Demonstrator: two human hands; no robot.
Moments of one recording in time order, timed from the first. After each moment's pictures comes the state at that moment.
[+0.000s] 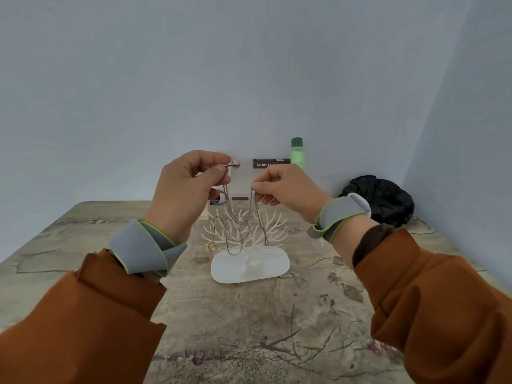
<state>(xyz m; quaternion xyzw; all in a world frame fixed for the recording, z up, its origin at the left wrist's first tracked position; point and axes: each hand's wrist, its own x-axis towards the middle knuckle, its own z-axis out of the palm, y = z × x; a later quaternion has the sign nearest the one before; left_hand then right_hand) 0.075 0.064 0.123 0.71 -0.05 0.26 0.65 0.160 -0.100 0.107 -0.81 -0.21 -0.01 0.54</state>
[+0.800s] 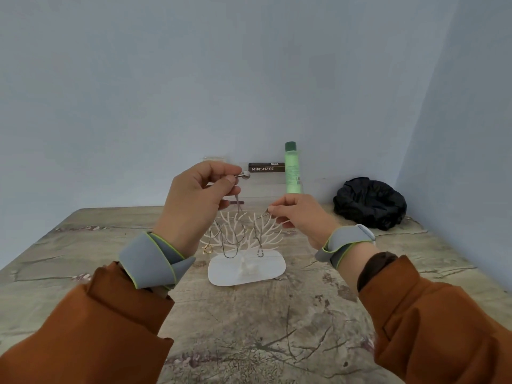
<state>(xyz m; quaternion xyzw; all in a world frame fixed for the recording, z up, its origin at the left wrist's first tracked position) 0.063 0.042 0.123 0.71 -0.06 0.23 0.66 0.159 -0.132 0.065 -0.79 -0.09 0.02 0.60</state>
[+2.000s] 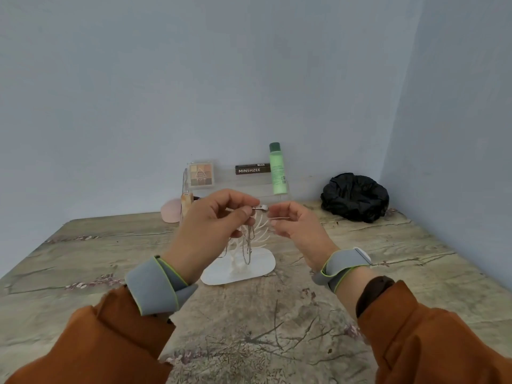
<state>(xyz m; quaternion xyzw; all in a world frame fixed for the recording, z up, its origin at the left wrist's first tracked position) 0.042 0.012 0.104 0.76 -0.15 0.15 0.61 0.126 -0.155 0.037 -0.69 -0.11 -0.02 0.71</state>
